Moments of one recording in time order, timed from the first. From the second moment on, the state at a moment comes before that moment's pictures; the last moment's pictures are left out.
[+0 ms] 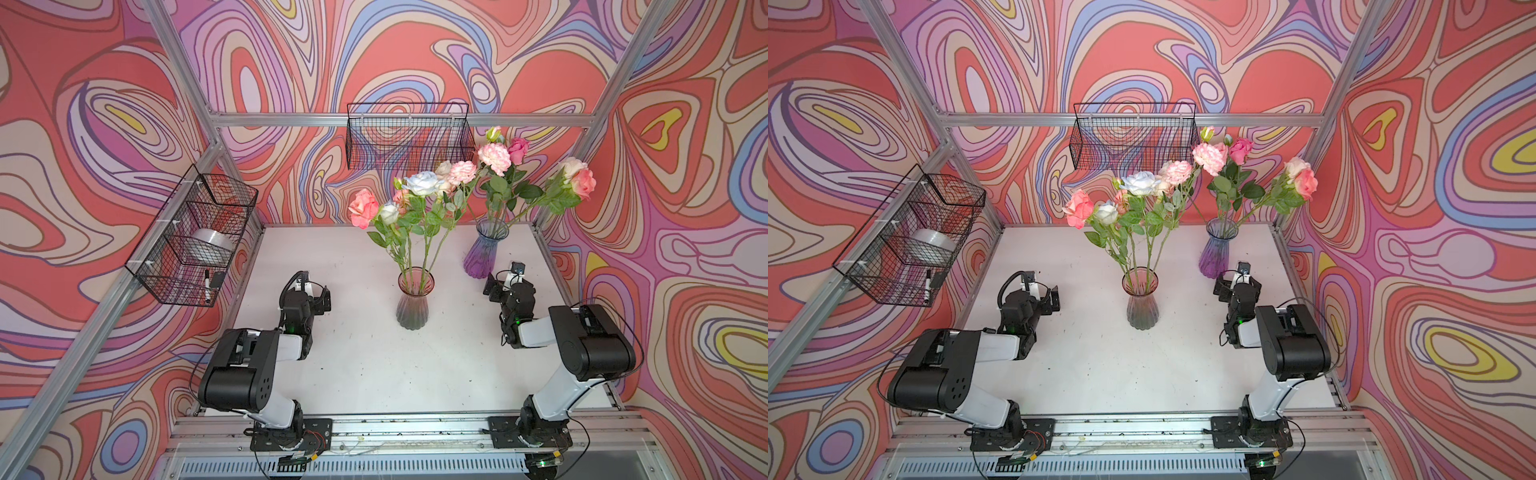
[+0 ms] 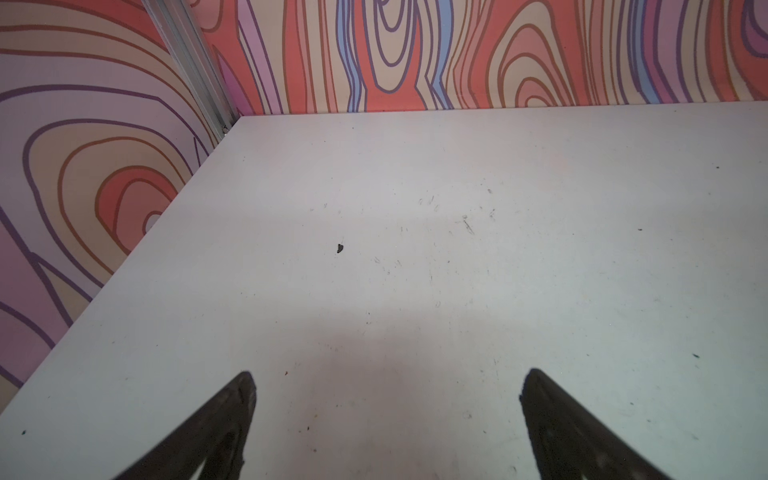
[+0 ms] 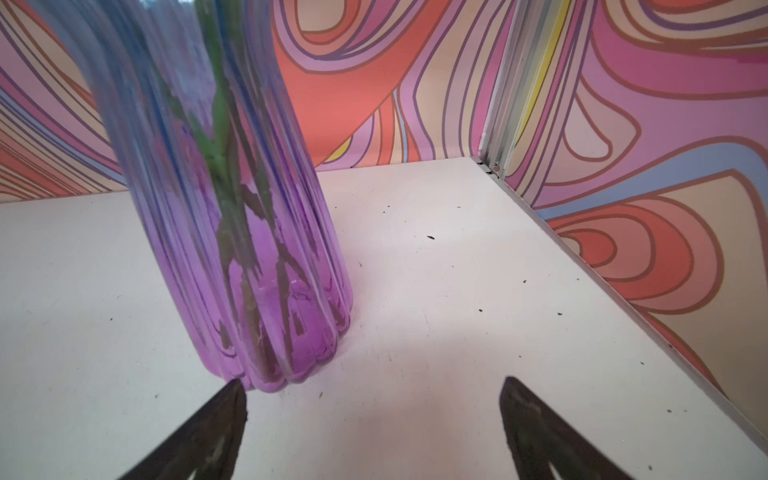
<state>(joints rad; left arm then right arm) -0.05 1.54 0.37 0.81 -0.14 -0.01 0.02 1.72 0.46 1.01 0.19 0.06</state>
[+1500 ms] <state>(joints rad) -0.05 1.54 0.37 0.81 -0.14 -0.01 0.02 1.72 0.46 0.97 0.19 0.06</state>
